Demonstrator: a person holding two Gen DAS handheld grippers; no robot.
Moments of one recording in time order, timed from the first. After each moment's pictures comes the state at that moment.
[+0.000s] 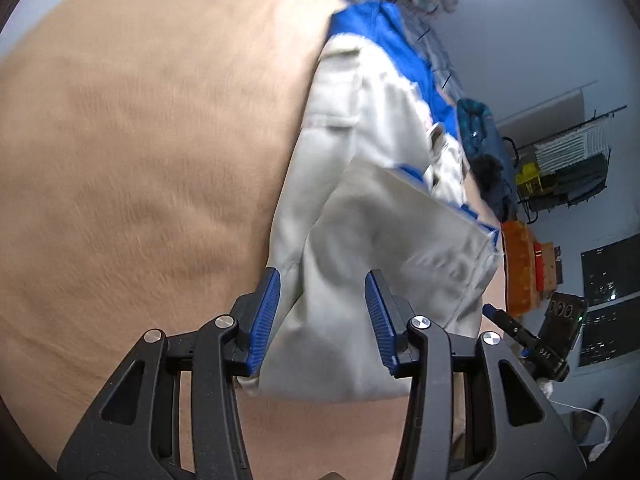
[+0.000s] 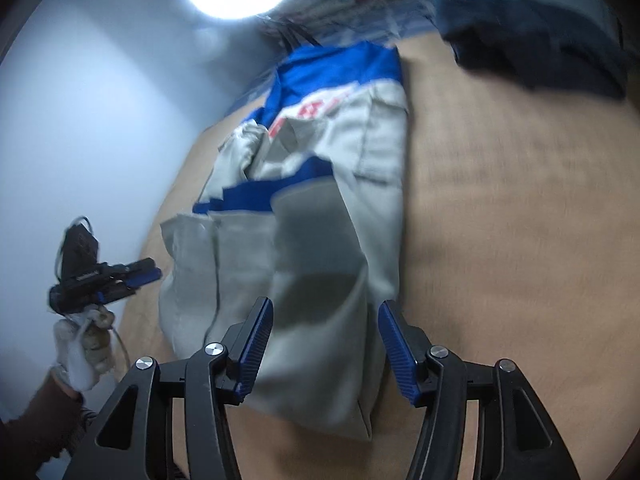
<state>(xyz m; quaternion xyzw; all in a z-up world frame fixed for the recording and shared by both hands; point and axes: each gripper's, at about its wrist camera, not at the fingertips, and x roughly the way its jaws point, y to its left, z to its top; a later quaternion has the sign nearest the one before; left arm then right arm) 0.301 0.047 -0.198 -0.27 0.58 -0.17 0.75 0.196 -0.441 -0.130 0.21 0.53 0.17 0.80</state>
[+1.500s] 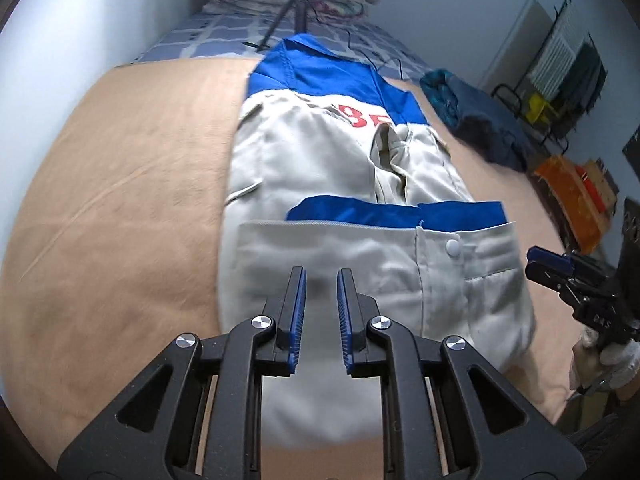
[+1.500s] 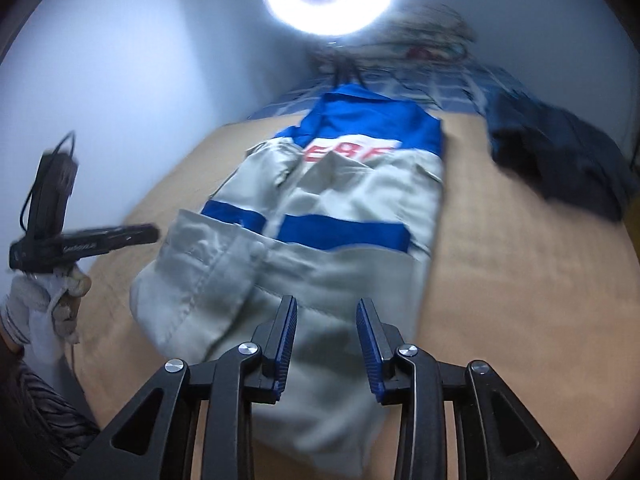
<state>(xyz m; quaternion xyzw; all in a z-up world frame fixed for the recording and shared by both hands) 0.303 -0.045 -0.146 -0.05 0.49 -0.18 0.85 0.202 -0.372 -0.096 0.03 0.46 0.17 0.87</state>
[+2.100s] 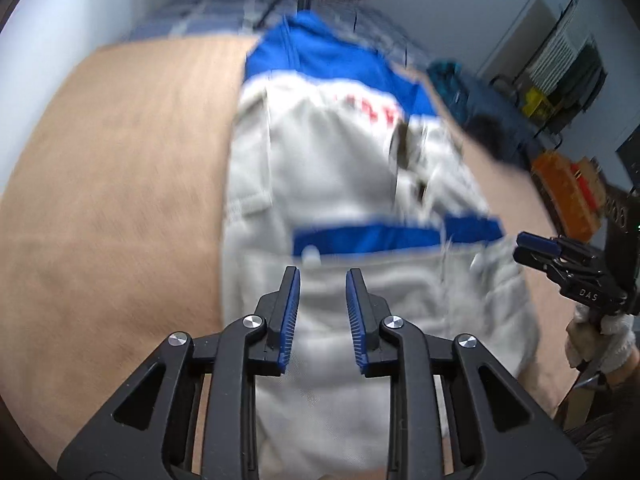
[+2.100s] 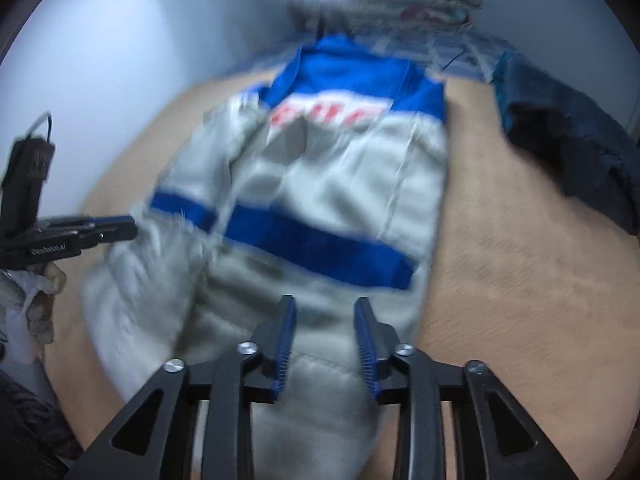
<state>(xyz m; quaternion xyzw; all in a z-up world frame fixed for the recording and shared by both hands) 0.348 -0.030 -0.151 -0.08 0.51 -0.20 0.83 0.253 -0.384 -0.122 0.03 0.52 0.14 0.84</state>
